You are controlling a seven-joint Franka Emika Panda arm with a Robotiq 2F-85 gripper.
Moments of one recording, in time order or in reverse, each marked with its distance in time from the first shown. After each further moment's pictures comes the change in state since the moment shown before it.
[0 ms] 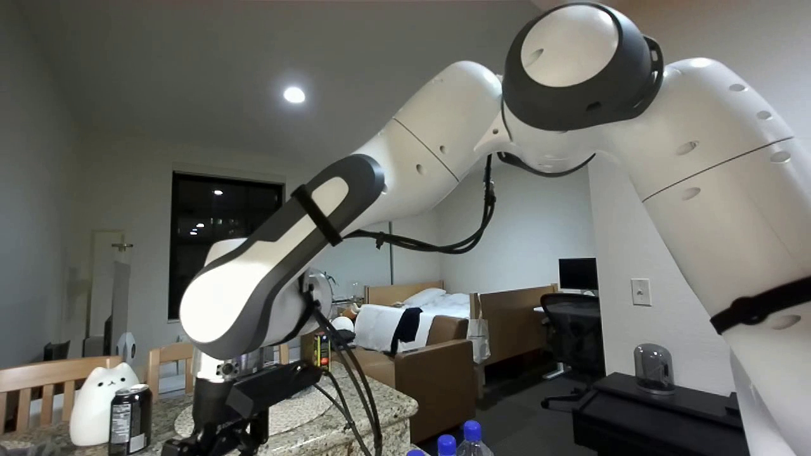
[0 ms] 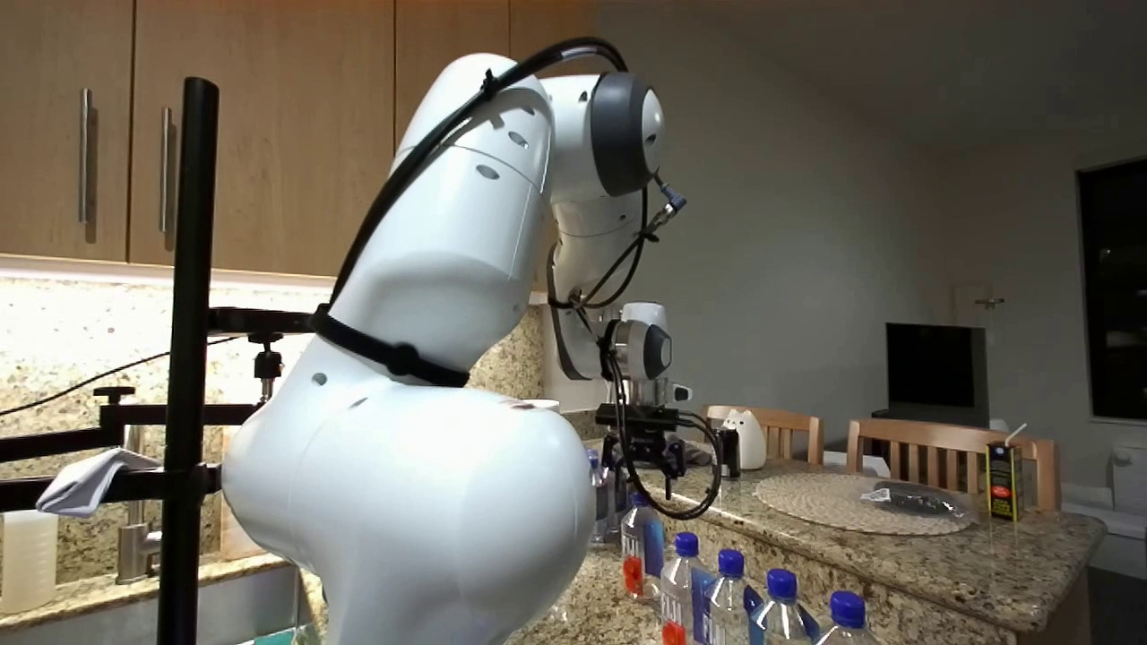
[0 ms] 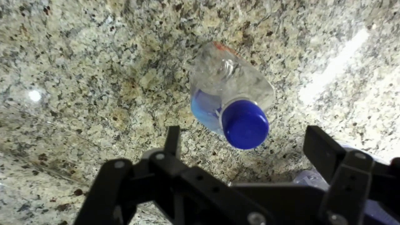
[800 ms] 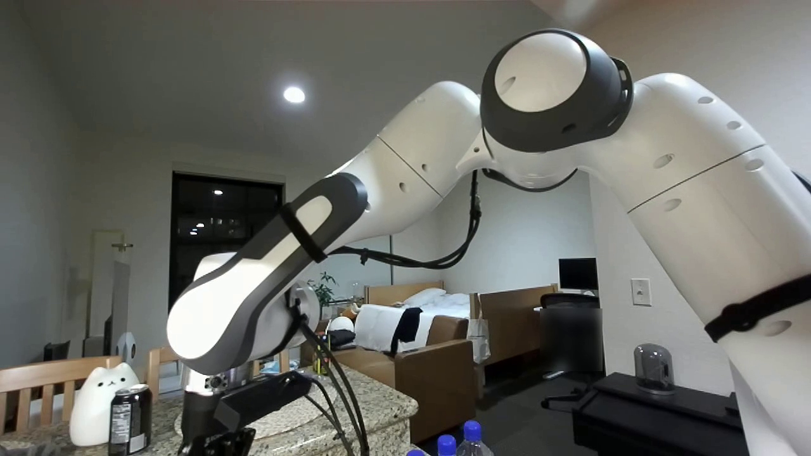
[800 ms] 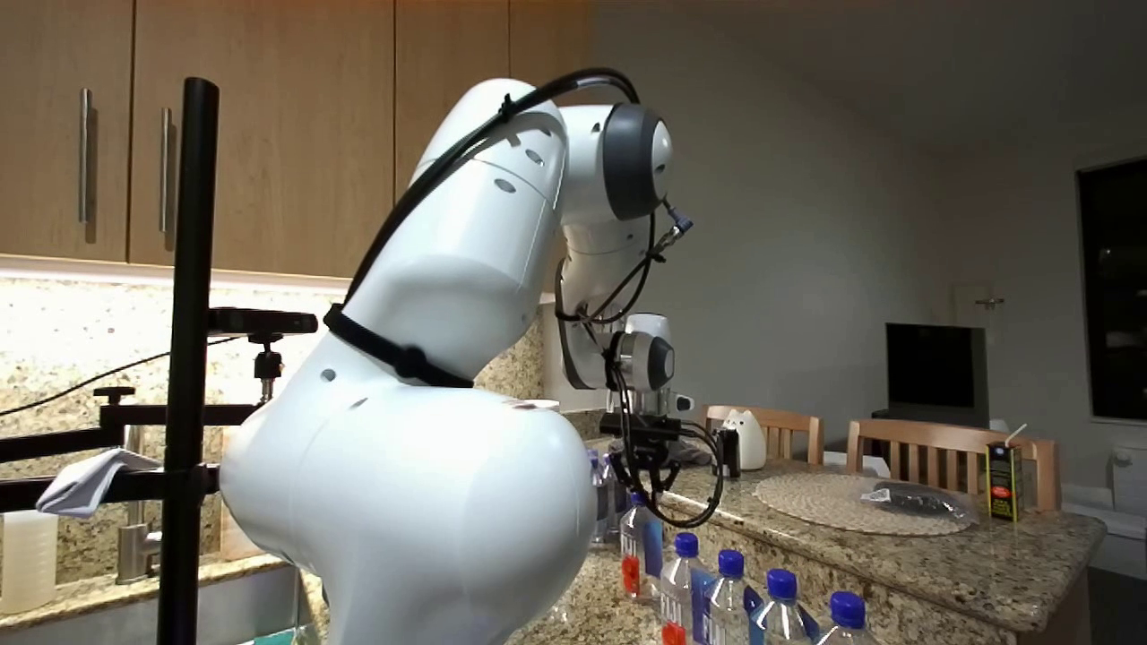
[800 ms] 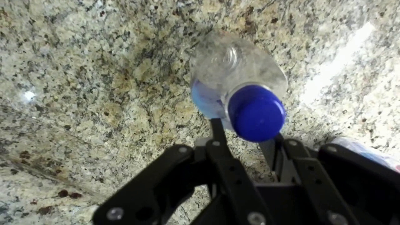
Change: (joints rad) arm 0.011 0.080 -0.008 0.074 -0.009 -0.002 0.000
